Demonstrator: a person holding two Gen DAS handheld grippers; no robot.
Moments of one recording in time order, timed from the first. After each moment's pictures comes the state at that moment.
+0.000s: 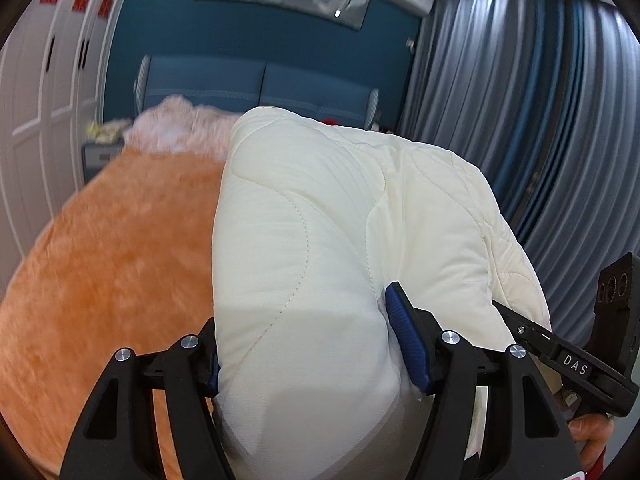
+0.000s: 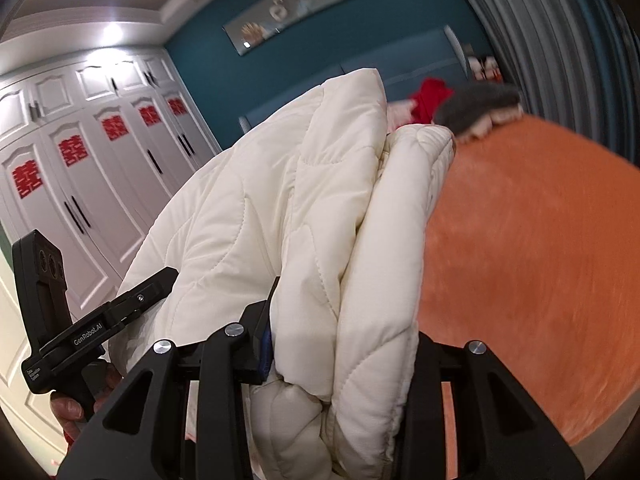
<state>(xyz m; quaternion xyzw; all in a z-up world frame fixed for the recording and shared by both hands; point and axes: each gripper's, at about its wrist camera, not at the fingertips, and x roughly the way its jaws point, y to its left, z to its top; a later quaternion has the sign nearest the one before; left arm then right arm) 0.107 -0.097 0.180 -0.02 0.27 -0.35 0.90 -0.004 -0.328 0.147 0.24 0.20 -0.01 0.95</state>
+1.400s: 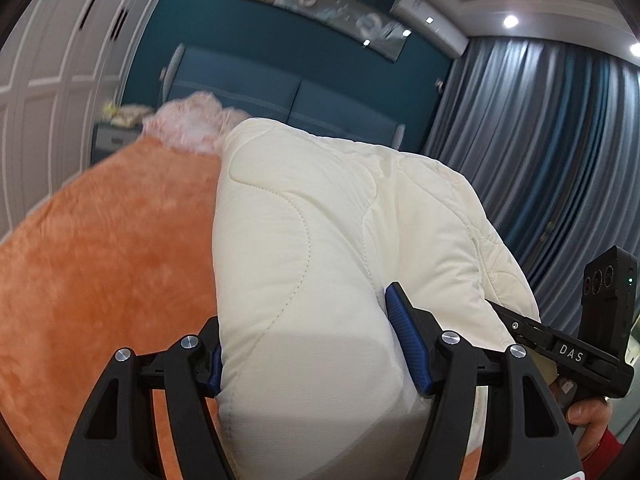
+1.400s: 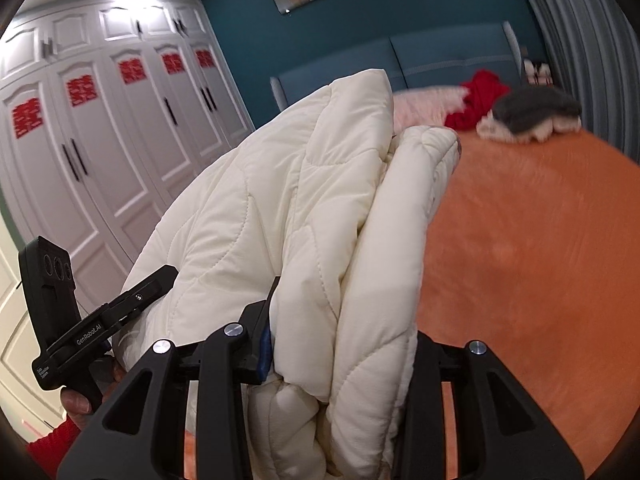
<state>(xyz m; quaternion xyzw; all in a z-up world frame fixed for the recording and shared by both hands) 0.252 0.001 0.076 -0.10 0.26 -0.34 0.90 0.172 -0.261 0.071 0.18 0.25 0.04 0.95</state>
